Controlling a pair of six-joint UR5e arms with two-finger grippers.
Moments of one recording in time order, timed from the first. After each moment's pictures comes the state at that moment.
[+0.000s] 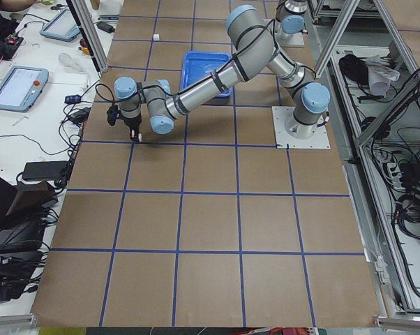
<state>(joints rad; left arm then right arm) -1.29 -2.33 -1.29 -1.00 1.56 0.21 1.55 -1.60 1.53 -1.68 -1.58 -0.15</state>
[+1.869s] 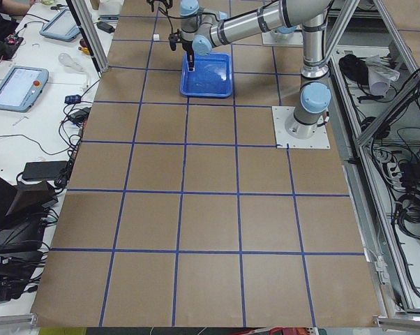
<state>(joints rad) -1.84 -1.93 -1.81 -0.93 1.54 -0.39 1.40 -1.00 1.36 -2.00 -1.35 -1.56</state>
